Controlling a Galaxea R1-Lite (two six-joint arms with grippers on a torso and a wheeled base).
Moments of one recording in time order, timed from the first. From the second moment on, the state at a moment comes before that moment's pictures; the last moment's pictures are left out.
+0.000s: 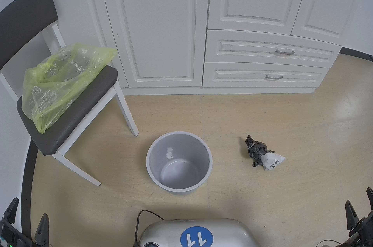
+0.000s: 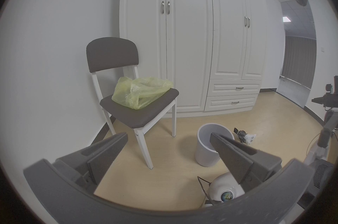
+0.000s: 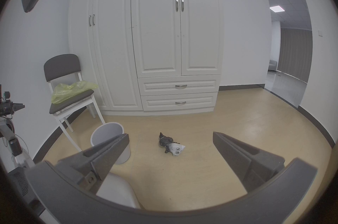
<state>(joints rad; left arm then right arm) 0.00 0.02 -0.02 0.01 -0.03 0.01 0.00 0.02 -0.02 0.00 -0.02 0.02</state>
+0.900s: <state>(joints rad) 0.00 0.02 -0.02 0.01 -0.03 0.01 0.00 0.02 -0.02 0.00 -0.03 0.03</state>
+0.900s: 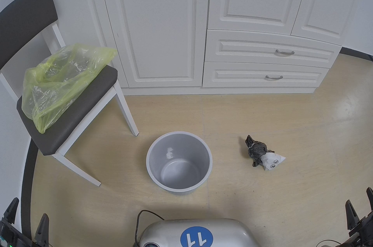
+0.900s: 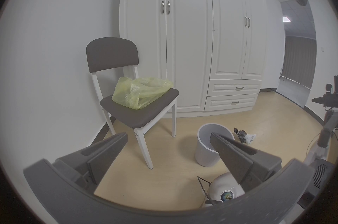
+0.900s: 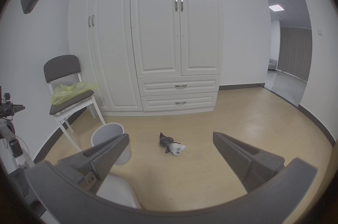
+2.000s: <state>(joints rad) 0.00 0.02 -0.03 -0.09 -0.01 -0.04 0.00 0.02 -0.02 -0.01 -0.03 0.02</state>
